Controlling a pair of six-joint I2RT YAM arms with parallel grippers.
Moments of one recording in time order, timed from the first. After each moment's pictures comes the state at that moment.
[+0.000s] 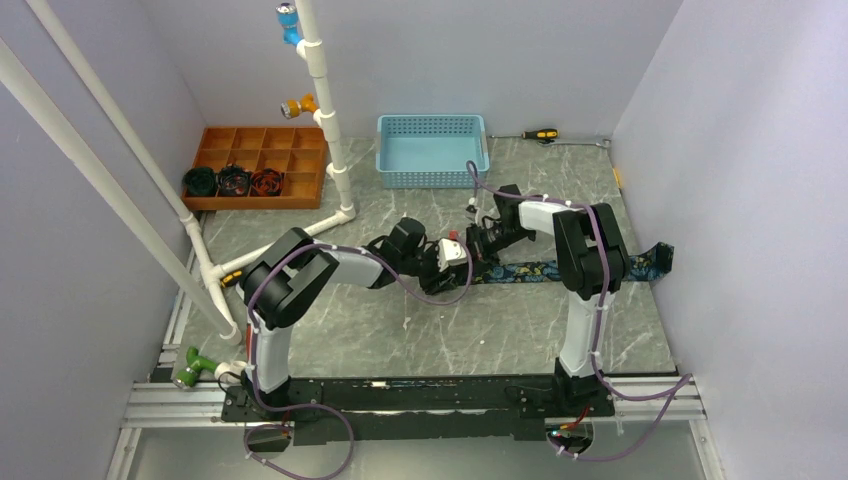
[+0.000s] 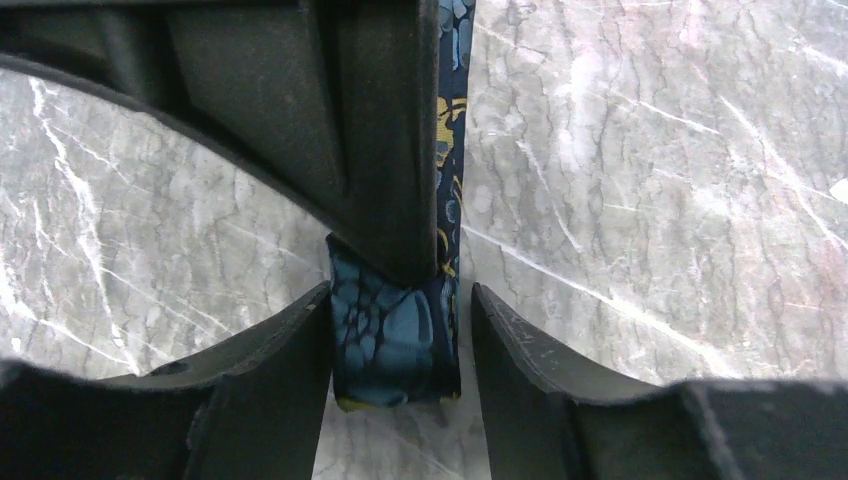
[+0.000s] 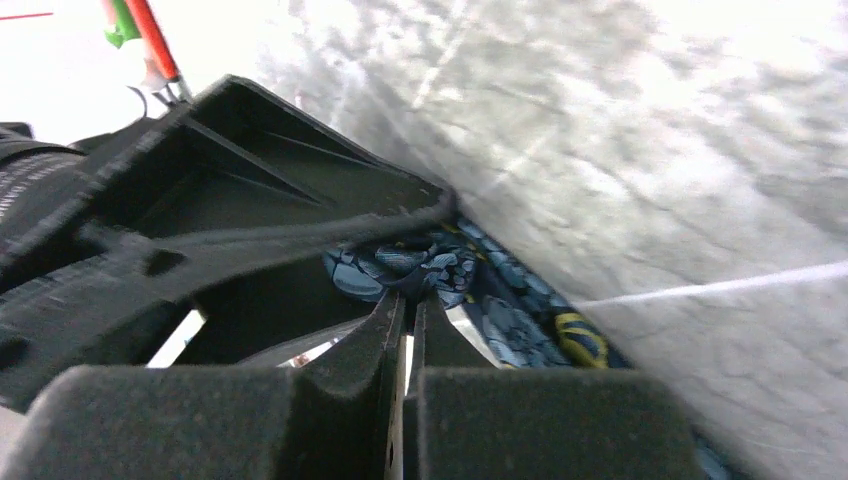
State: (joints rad) left arm -0.76 1.97 1.00 0.36 0.56 0.40; right arm 0.24 2.02 1.23 -0.65 -0.90 0.10
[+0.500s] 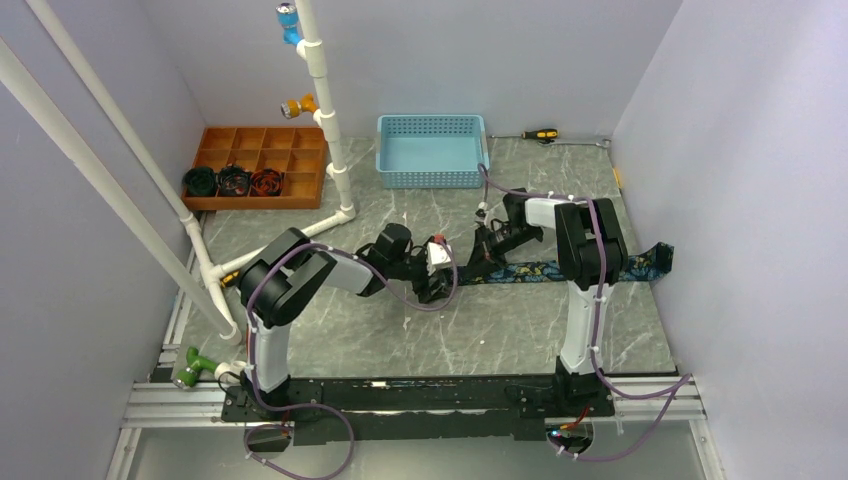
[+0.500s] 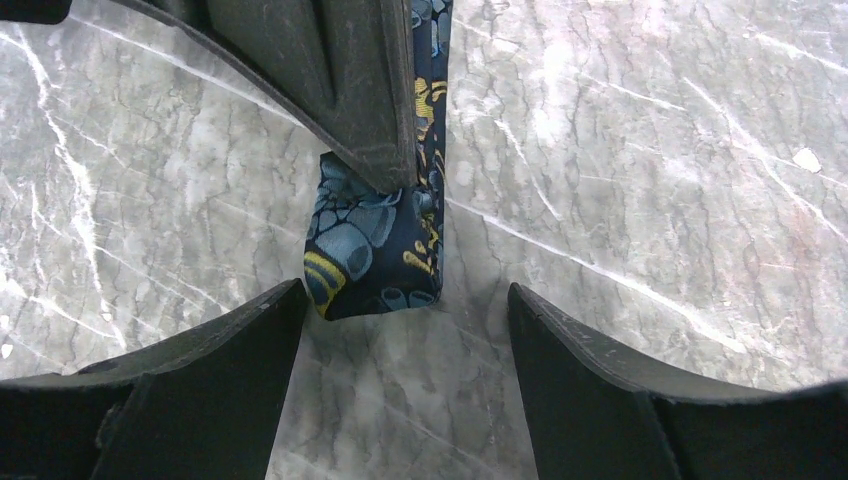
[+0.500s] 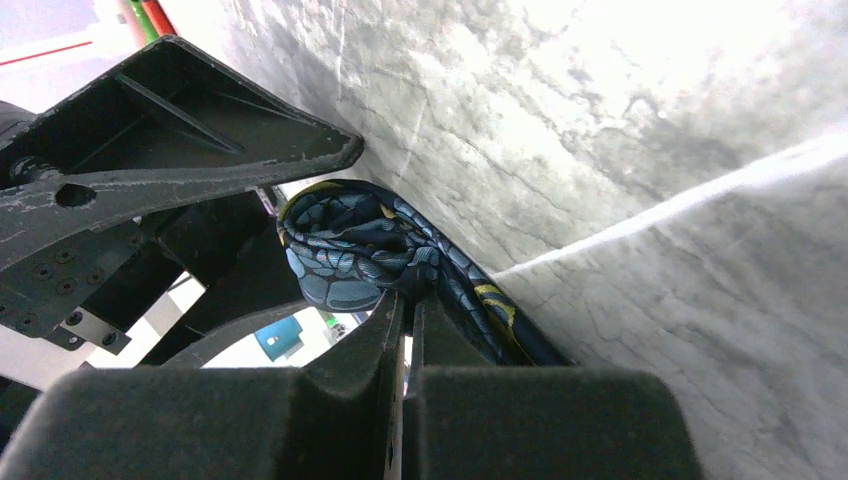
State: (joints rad) left arm -0.72 1.96 0.88 0.55 0.66 0.38; right arm 0.17 2.11 1.27 -0.73 -0.90 0.10
